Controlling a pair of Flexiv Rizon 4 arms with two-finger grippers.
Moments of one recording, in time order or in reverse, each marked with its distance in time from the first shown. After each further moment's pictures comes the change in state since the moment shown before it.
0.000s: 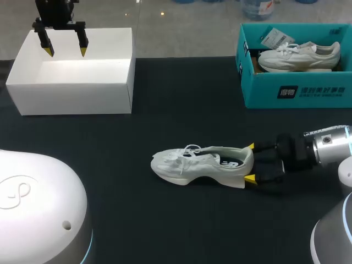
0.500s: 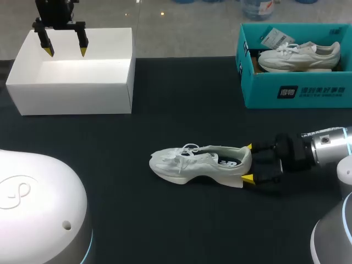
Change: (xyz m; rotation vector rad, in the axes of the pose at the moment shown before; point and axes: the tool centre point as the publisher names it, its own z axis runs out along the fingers) left arm 0.000 0.000 0.000 0.000 0.000 0.000; right arm 0.003 0.005 0.004 -0.035 0.019 0.040
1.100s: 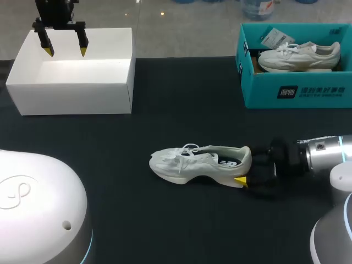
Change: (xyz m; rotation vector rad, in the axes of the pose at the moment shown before) left arm 0.000 0.000 0.000 0.000 0.000 0.000; right arm 0.009 0.002 0.018 -0.040 -0.038 0.064
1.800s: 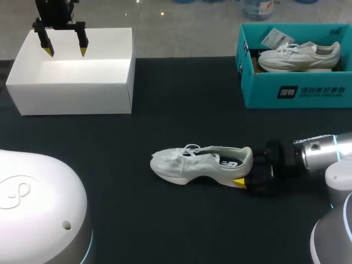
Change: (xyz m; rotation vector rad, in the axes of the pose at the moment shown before) left arm 0.000 0.000 0.000 0.000 0.000 0.000; right arm -0.003 -0.012 0.006 0.052 0.025 -0.033
